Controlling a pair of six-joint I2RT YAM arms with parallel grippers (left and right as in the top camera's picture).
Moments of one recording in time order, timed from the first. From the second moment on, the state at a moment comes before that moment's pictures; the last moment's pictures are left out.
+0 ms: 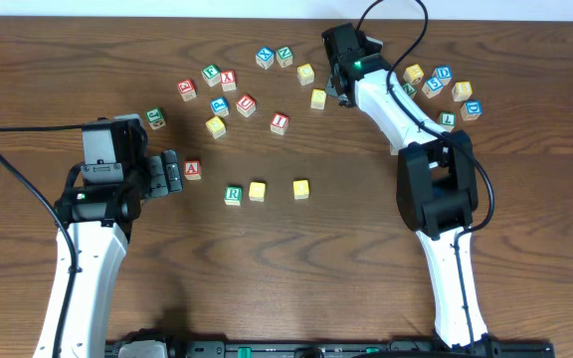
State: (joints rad) left arm 0.07 1.22 0.93 -0.68 -0.06 -0.09; right arm 0.35 2.48 2.08 -0.70 0.34 0.65
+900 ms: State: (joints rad) left arm 0.07 1.22 0.93 -0.68 -0.06 -0.09; right arm 0.37 2.48 2.08 -0.71 0.36 0.64
